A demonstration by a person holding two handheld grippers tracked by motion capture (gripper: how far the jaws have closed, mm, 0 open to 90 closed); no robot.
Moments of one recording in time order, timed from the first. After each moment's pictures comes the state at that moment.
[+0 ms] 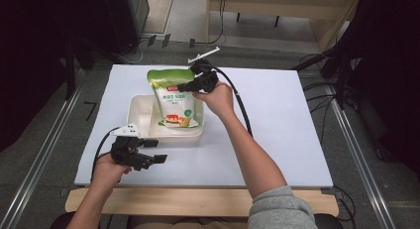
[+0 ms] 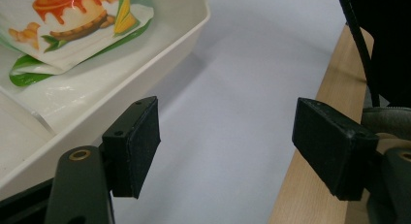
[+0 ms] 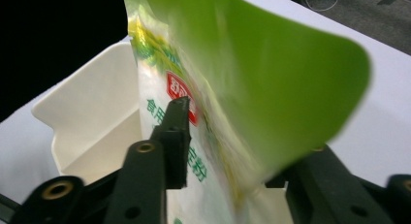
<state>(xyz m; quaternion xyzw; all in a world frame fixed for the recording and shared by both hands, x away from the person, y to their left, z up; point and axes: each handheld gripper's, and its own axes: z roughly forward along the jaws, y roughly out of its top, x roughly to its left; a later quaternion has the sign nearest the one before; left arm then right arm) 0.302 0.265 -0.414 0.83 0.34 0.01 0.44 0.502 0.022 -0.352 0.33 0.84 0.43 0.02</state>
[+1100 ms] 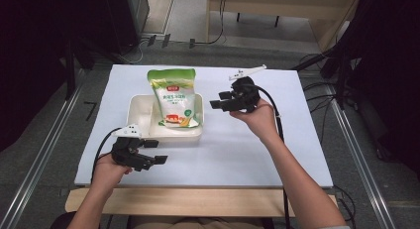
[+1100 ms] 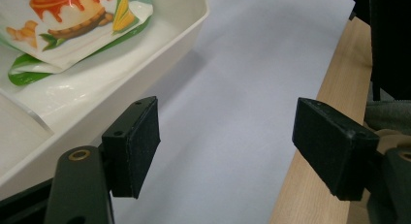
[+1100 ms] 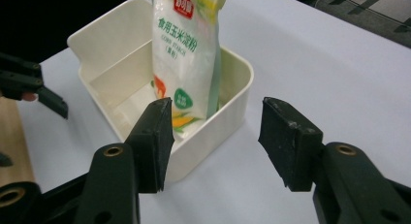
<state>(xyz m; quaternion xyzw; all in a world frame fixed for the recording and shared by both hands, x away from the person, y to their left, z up) 0.301 0.263 -0.413 0.83 0.34 0.01 0.43 0.427 -0.089 -0.345 0.32 0.83 0.45 0.04</state>
